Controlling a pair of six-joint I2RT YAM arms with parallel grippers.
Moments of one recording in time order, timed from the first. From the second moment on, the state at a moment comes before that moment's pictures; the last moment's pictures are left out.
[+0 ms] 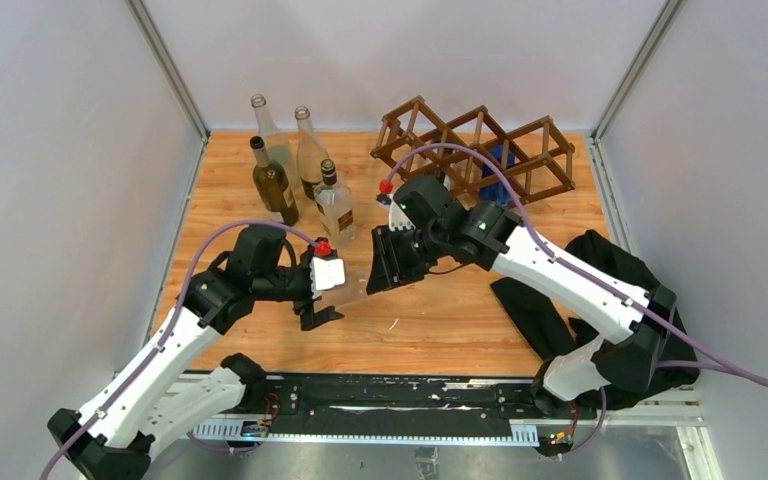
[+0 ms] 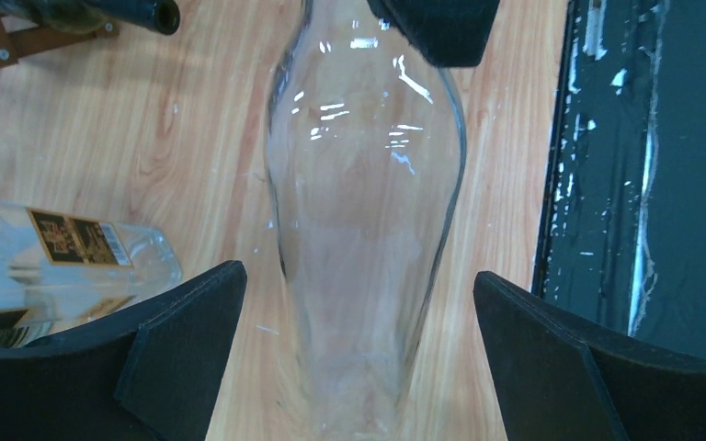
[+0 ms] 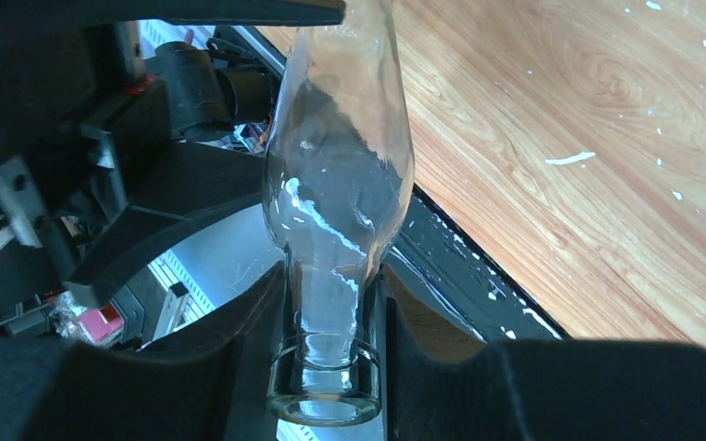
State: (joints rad) left arm -0.57 0.81 0.87 -0.75 0.61 0.66; right arm 0.96 1.44 1.51 -0.89 -0.34 0.63
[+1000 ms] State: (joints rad) left arm -0.45 0.90 0.92 -0.61 0.47 0.39; right arm 0.86 1.16 1.37 -0.66 -0.24 0.60
